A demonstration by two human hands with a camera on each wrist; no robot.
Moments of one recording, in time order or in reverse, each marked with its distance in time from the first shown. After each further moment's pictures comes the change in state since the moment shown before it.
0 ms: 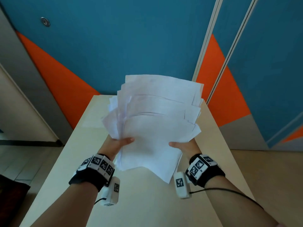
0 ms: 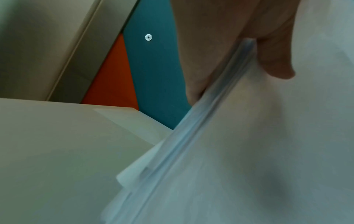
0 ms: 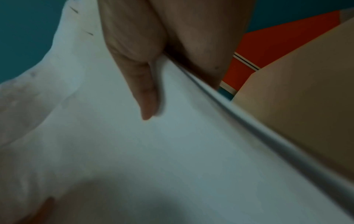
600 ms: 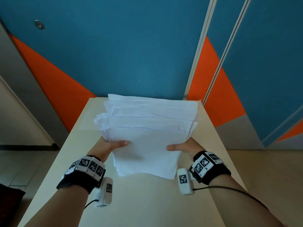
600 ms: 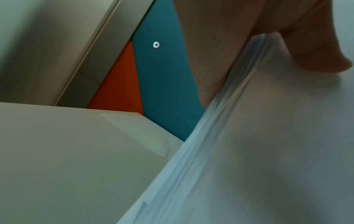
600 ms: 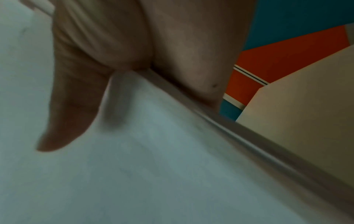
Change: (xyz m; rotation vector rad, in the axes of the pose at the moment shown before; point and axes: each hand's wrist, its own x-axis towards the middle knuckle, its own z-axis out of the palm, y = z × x) left_hand 0.005 0.010 -0.013 0.019 -0.163 0.019; right_hand 0.005 -0.014 -0.019 -0.032 -0.303 0.007
